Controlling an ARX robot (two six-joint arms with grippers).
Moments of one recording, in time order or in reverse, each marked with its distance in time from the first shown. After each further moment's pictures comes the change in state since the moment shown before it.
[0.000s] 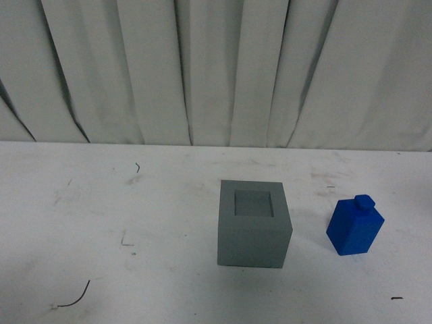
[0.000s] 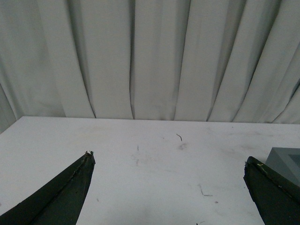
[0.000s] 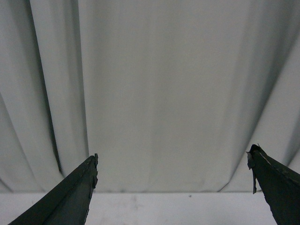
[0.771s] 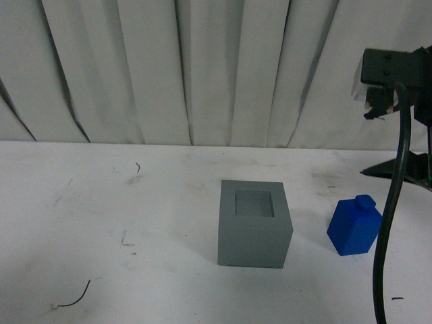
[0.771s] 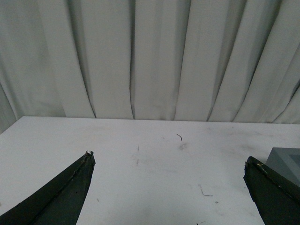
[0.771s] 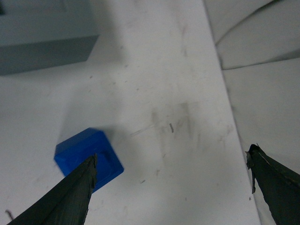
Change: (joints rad) left arm 0.000 0.000 0.000 0.000 0.000 0.000; right arm 0.220 0.617 0.764 -1.234 -0.180 -1.246
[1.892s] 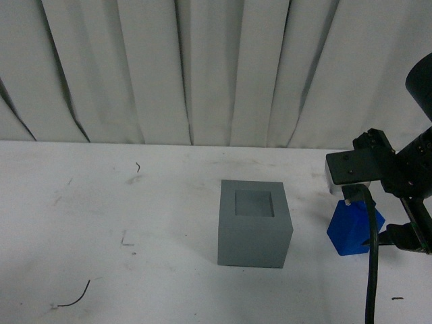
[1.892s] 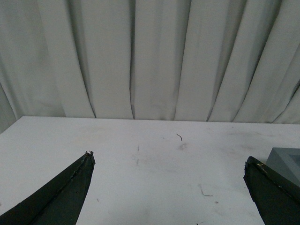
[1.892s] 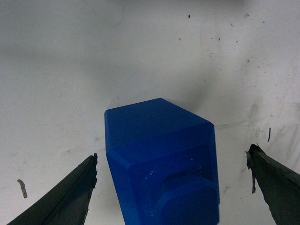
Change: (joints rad) left arm 0.000 0.000 0.000 0.000 0.000 0.000; right arm 0.028 0.275 0.139 -0.209 0.095 -0.285
